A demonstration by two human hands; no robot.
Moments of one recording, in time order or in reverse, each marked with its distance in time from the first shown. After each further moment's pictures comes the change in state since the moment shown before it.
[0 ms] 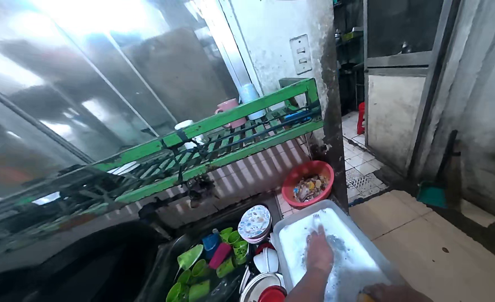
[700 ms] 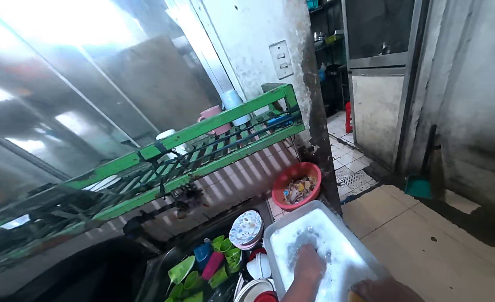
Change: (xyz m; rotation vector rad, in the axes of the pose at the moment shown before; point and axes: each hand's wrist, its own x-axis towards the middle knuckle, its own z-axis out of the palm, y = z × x) left_hand -0.032 0.002 -0.020 0.085 -0.205 -0.113; right_hand 0.000 -0.003 -0.002 -0.024 -0.056 0.022
